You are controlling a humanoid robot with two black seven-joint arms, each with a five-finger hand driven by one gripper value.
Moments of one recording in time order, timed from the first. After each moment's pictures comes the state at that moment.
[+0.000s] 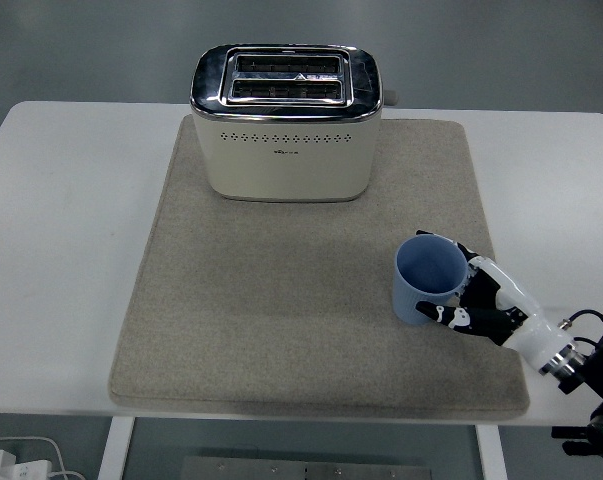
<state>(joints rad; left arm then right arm) -0.08 0.00 -0.10 -0.19 -0.05 -0.09 0.18 0.30 -0.61 0.53 1.40 -0.65 0.10 0.61</state>
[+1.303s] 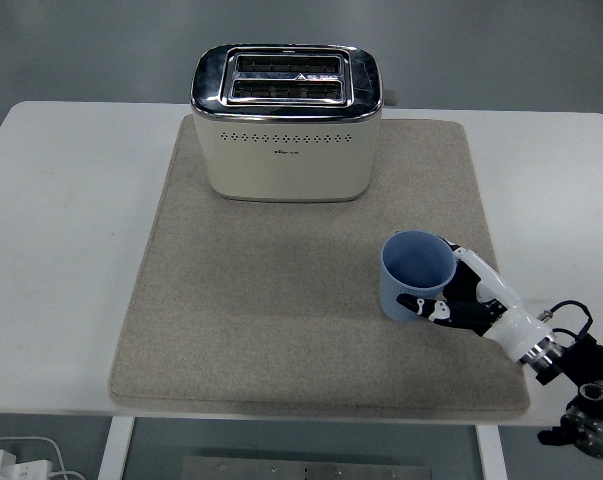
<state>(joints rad) -0.08 0.00 -0.09 -0.19 -0.05 -0.09 0.18 0.34 -0.54 0.53 1.39 -0.68 0.04 0.61</state>
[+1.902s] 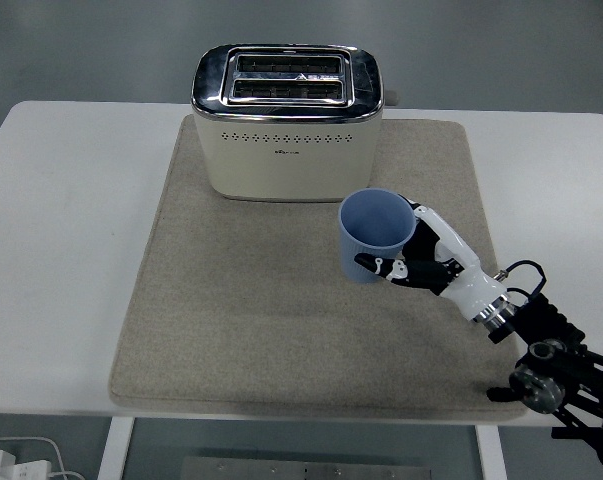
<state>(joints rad) -0.08 0.00 -0.10 -0.19 -0.05 -0.09 0.18 0.50 -0.36 0.49 1.27 -0.66 0.02 0.61</state>
